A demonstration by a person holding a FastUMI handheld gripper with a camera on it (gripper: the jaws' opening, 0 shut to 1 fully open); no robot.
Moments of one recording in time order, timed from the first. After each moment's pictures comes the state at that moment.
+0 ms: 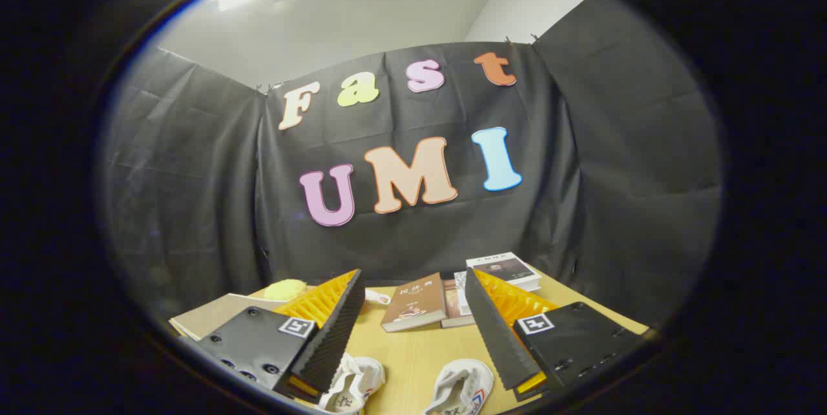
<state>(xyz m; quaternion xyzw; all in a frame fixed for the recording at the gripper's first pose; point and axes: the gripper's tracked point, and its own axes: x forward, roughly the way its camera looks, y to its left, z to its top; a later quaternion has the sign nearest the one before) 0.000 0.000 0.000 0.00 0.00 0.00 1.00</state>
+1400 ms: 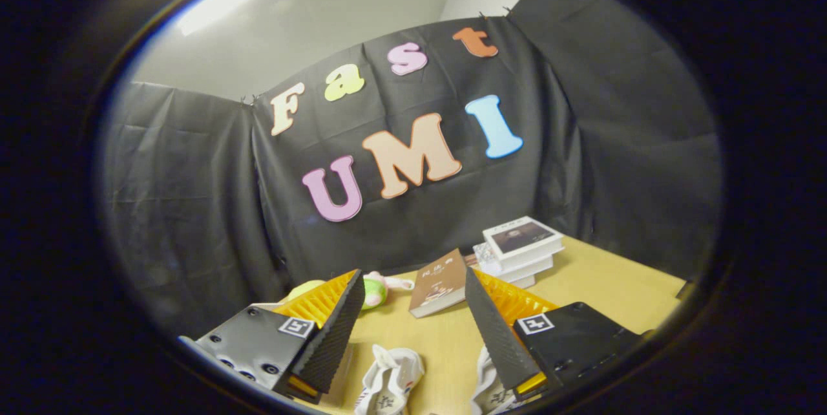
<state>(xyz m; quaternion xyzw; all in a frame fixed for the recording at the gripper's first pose) -0.002 0.030 -0.052 0.10 0.05 0.01 0.99</state>
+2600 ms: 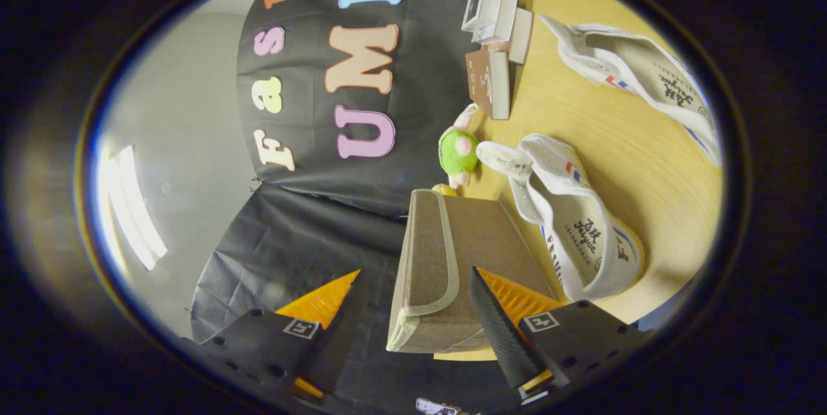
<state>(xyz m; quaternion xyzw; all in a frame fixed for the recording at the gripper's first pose) -0.088 0.183 -0.182 0.55 0.28 0.14 0.77</state>
